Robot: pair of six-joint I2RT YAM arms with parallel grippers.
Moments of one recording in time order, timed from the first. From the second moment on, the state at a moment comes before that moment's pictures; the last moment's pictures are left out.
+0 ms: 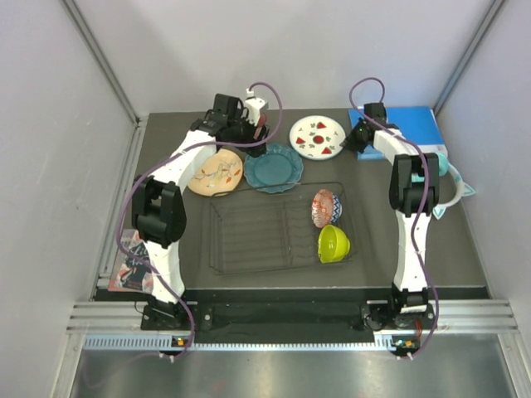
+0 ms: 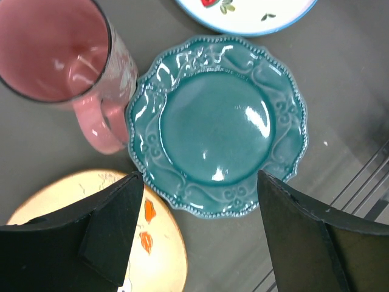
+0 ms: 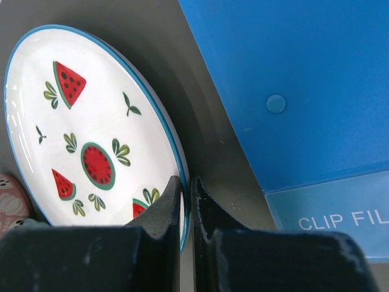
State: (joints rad) left arm -0.33 2.00 1.80 -0.52 0.36 0.21; right arm 0.07 2.38 1.91 -0.38 -0.13 0.72
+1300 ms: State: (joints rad) left arm -0.32 2.19 2.00 -0.51 0.58 0.04; right arm 0.13 1.91 1.76 -0.57 0.04 0.42
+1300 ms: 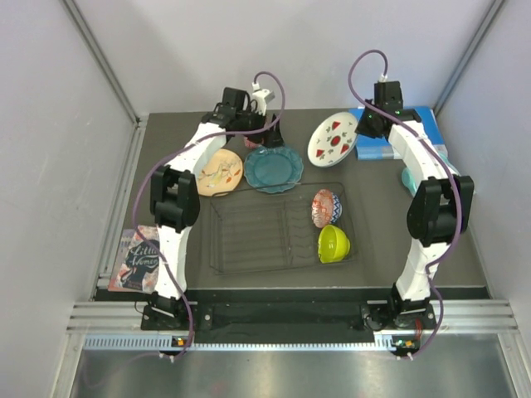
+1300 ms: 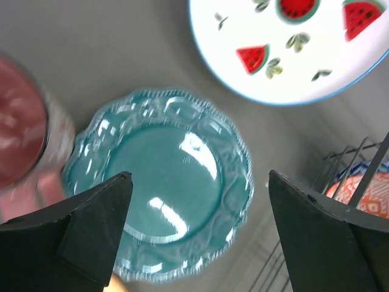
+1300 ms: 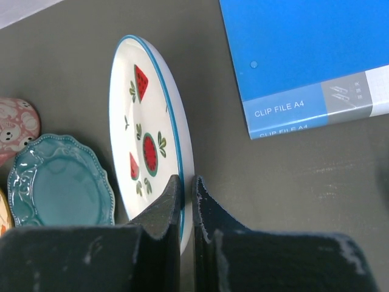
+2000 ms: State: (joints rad) left arm -0.33 2.30 2.04 -0.32 0.79 -0.23; right arm 0.14 1.81 1.74 -0.62 0.08 0.35
